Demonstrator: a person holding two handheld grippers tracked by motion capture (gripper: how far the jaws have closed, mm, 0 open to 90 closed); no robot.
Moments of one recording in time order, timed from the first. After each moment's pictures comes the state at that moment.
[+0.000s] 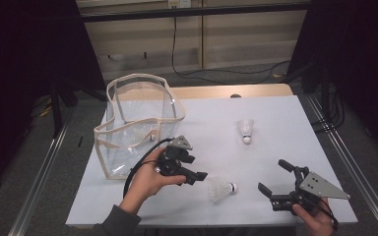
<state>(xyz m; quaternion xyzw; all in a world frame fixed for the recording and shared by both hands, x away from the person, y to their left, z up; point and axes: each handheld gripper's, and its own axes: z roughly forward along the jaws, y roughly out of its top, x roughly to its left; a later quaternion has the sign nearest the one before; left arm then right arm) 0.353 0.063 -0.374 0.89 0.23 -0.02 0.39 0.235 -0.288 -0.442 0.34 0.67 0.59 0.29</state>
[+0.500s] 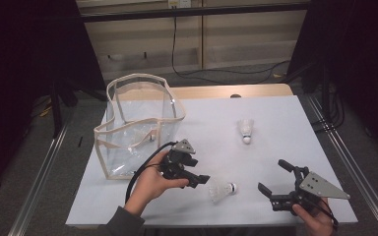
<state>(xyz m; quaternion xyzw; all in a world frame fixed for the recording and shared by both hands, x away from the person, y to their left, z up) 0.350 0.056 -0.386 0.89 0.22 -0.03 0.39 0.235 -0.288 -0.442 0.34 0.67 0.59 0.29</state>
